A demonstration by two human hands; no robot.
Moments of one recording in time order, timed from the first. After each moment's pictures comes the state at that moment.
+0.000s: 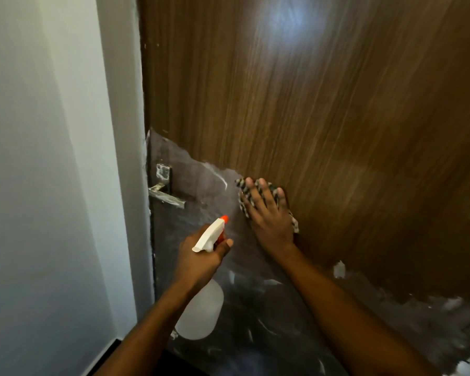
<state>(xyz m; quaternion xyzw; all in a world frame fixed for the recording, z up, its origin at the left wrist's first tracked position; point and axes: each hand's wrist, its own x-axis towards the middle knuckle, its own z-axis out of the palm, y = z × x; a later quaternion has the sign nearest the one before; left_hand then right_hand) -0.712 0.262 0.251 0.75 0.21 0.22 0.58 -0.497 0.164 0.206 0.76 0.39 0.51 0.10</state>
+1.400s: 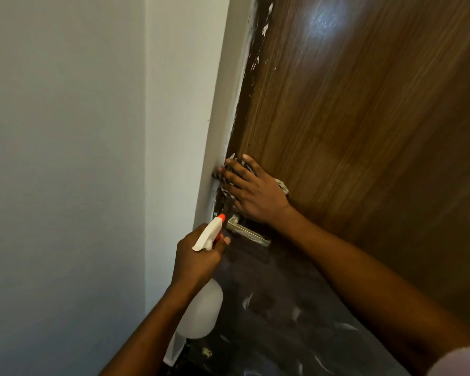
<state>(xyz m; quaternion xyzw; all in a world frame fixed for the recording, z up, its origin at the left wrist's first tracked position) -0.723 0.498 0.251 0.72 0.31 0.26 0.57 -0.525 0.451 0.312 0.68 0.57 0.38 0.27</state>
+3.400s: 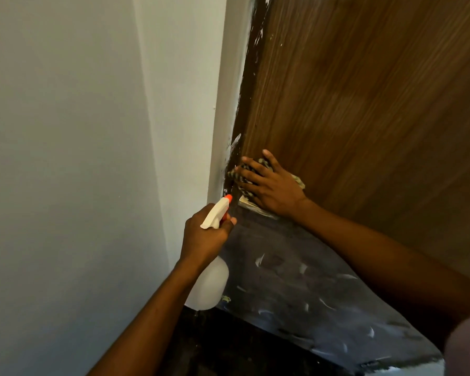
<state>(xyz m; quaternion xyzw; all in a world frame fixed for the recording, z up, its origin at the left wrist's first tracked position) -0.751 0.532 0.289 0.75 0.30 0.17 0.57 -0.529 0.435 0.292 0.70 0.59 0.31 0.25</state>
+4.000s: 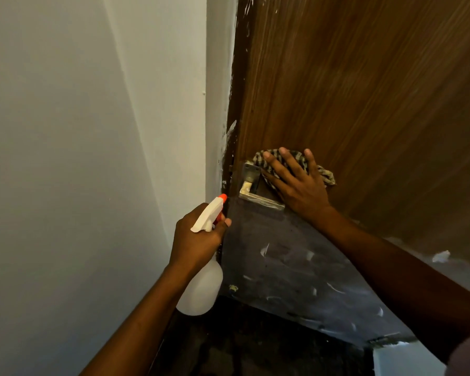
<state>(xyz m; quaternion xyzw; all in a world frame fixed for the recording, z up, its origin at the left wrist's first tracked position) -0.760 0.551 0.290 0.76 0.28 0.12 0.57 -0.520 0.381 0.258 0.71 0.48 0.50 0.14</state>
